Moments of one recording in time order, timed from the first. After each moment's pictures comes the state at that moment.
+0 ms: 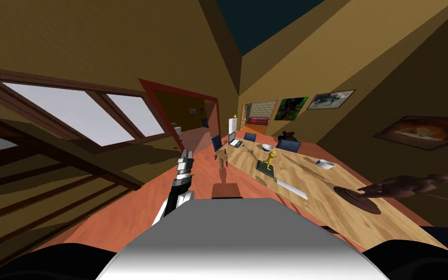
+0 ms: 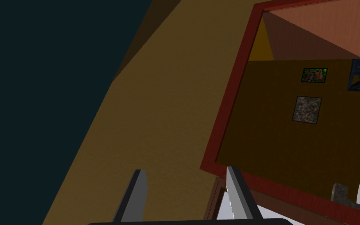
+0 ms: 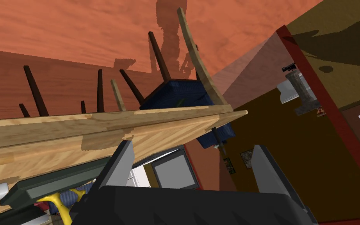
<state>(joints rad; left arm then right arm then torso) 0.54 0.02 -0.02 -2.22 -0.02 -0.50 0.02 0.79 -0.81 0.23 -1.37 0.46 -0.74 0.33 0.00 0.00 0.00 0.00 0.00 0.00</state>
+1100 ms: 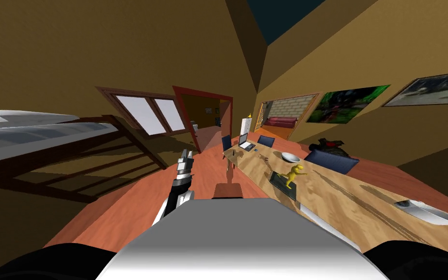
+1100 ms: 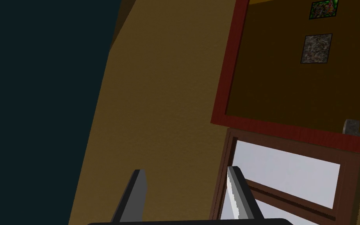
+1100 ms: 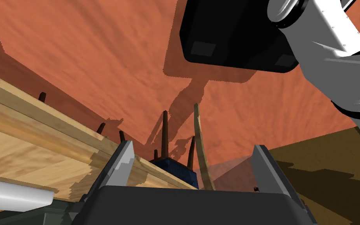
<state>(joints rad) 0.54 0.02 -0.02 -2.22 -0.02 -0.50 0.02 0.84 -0.94 0.27 -1.10 0.58 -0.69 0.44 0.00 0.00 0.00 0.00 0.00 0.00</state>
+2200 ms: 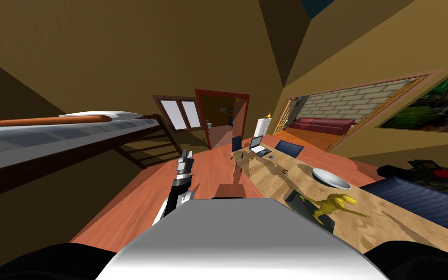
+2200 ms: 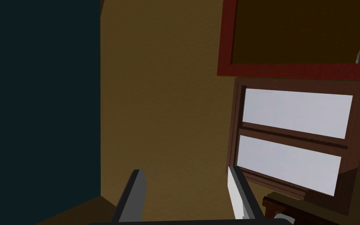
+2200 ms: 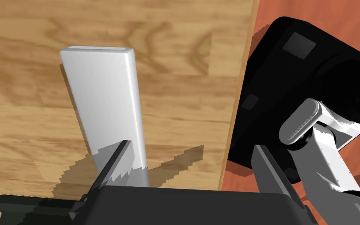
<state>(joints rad) 0.54 0.02 -0.02 -2.22 -0.02 -0.50 0.02 0.86 -1.05 0.34 -0.86 0.69 -0.59 0.55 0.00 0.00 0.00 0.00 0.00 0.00</state>
